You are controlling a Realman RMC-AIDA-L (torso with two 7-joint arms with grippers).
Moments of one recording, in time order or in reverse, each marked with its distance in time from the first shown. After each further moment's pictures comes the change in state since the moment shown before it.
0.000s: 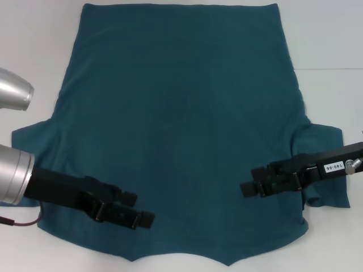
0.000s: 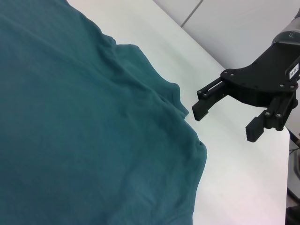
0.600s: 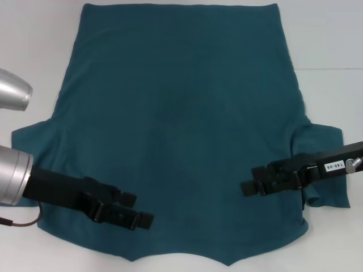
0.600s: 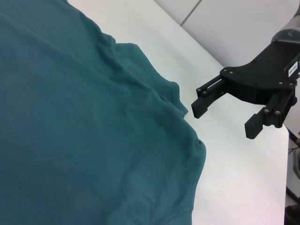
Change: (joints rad) left arm 0.001 0.002 -0.002 0.001 0.000 0.005 0.000; right arm 0.000 0.000 0.006 0.000 0.000 0.000 0.004
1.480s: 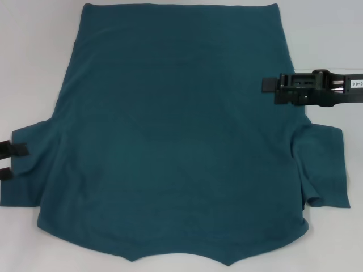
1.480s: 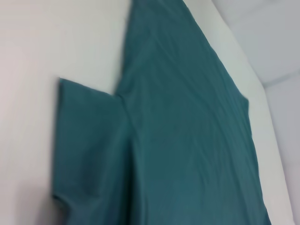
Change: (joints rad) left arm 0.099 0.082 -0.644 -0.134 0.121 -0.171 -0.389; right arm 0.040 -0.083 0.130 0.042 0.170 0.112 0.352
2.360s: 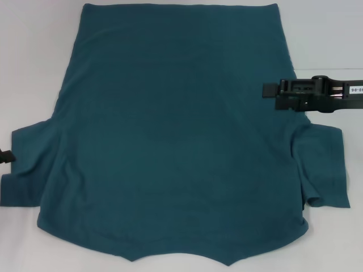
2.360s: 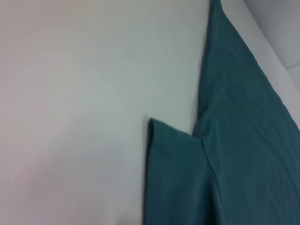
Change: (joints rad) left arm 0.012 -0.006 -0.001 -0.123 0.022 -0.277 0.056; right arm -0.007 -0.004 -0.004 0.035 -0.004 0.021 -0.008
